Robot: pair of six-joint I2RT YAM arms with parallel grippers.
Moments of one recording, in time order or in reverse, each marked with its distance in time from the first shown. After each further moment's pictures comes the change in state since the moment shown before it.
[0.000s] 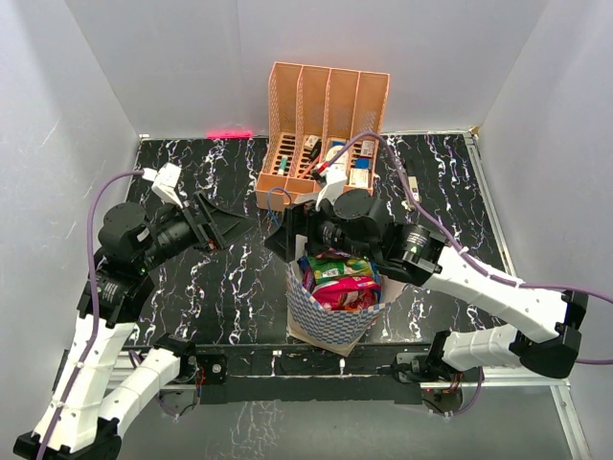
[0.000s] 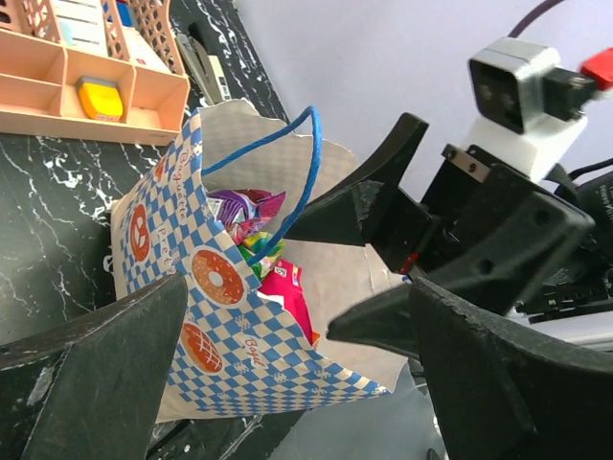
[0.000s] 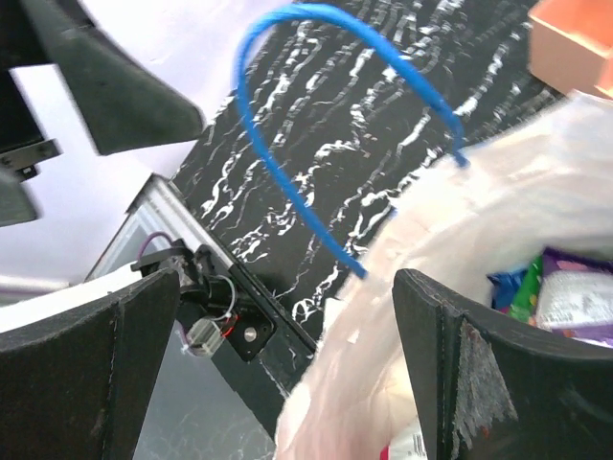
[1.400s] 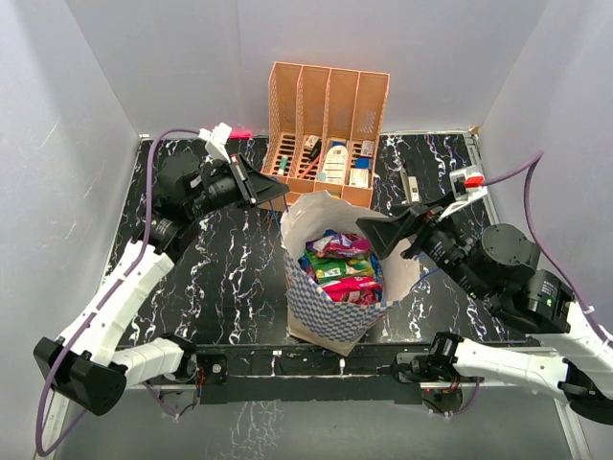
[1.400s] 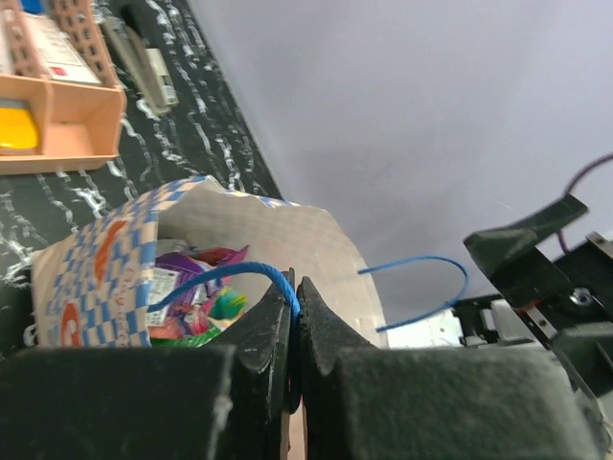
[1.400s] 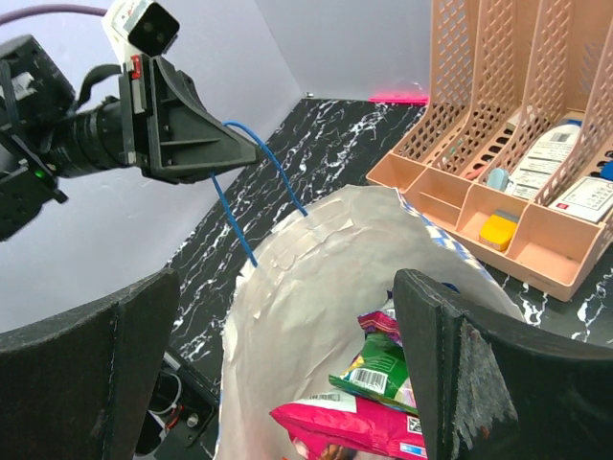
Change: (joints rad) left arm -0.114 0.393 0.070 0.383 0.051 -0.146; right arm -0.002 -0.512 -0.110 -0.096 0.355 -0.130
